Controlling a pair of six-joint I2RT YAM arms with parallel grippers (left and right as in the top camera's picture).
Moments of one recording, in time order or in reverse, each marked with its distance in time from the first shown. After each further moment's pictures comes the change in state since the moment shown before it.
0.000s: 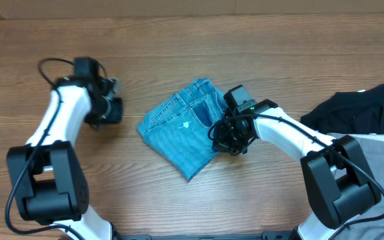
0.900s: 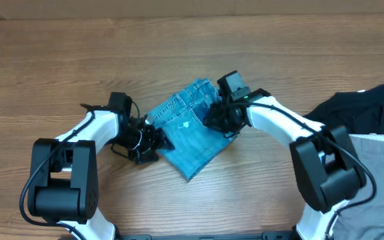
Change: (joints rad) left arm -0.177 0.002 -0.372 0.141 0.557 -0.409; right arm -0.007 0.122 0.138 0.140 0.093 -0.027
